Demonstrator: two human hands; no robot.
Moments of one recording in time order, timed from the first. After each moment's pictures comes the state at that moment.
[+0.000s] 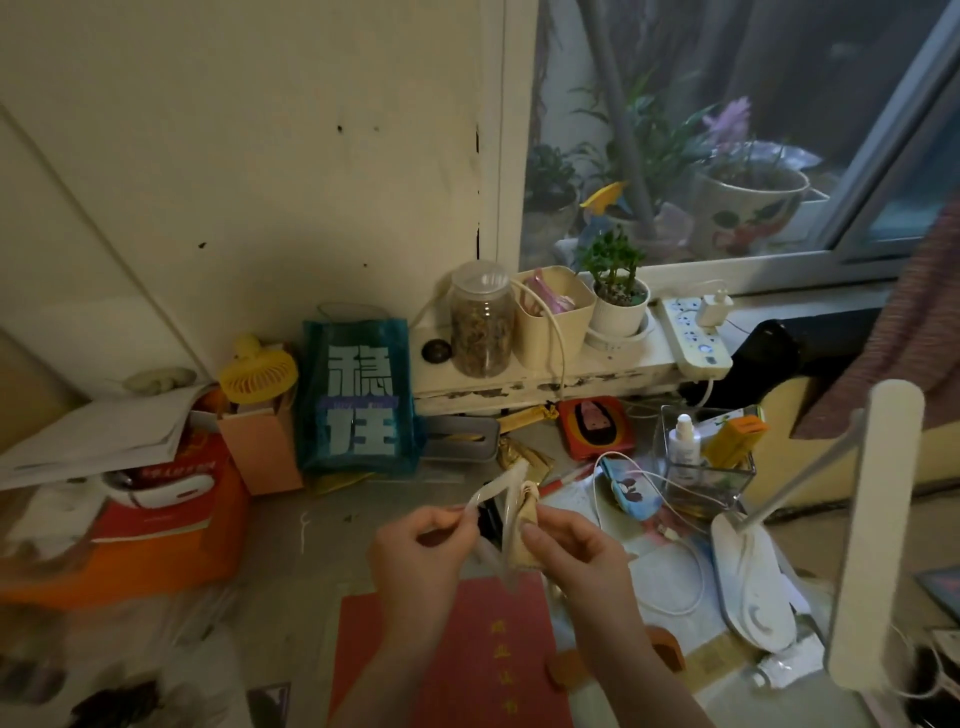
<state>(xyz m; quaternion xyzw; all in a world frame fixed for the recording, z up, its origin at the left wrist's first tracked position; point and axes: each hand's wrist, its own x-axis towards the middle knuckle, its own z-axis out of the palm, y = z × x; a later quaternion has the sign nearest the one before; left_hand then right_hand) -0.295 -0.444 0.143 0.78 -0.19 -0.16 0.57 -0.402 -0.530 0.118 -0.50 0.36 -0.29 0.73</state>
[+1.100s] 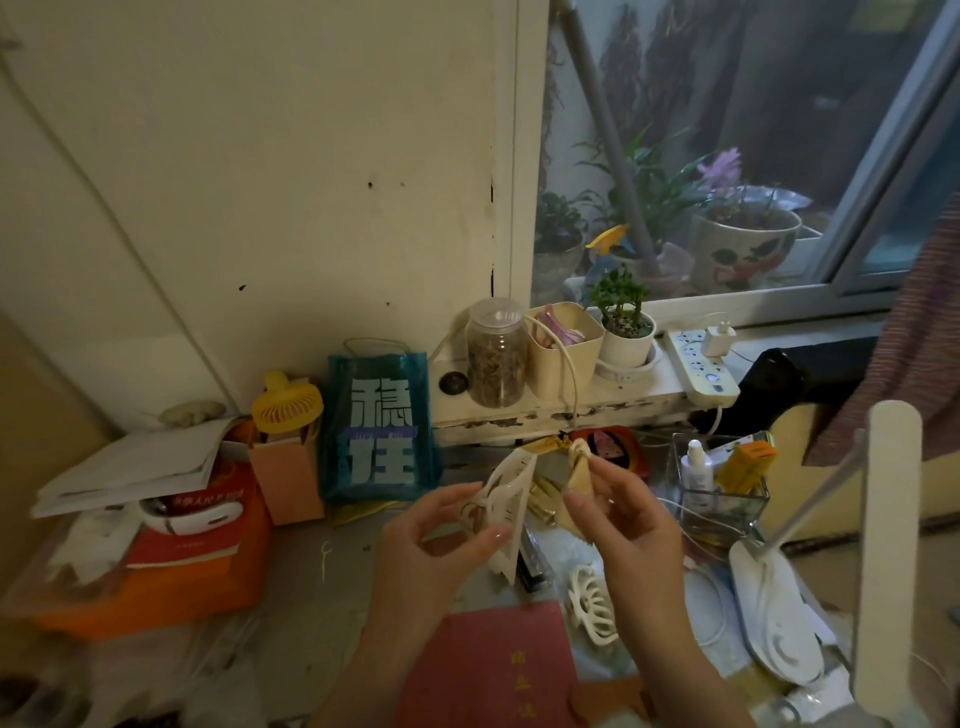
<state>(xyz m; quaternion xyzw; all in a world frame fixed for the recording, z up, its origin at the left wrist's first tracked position) -0.279 -0.417 0.186 0.75 -0.26 -0.22 0.56 -0.400 -0.534 0.167 -0.56 0.28 -0.44 0.64</state>
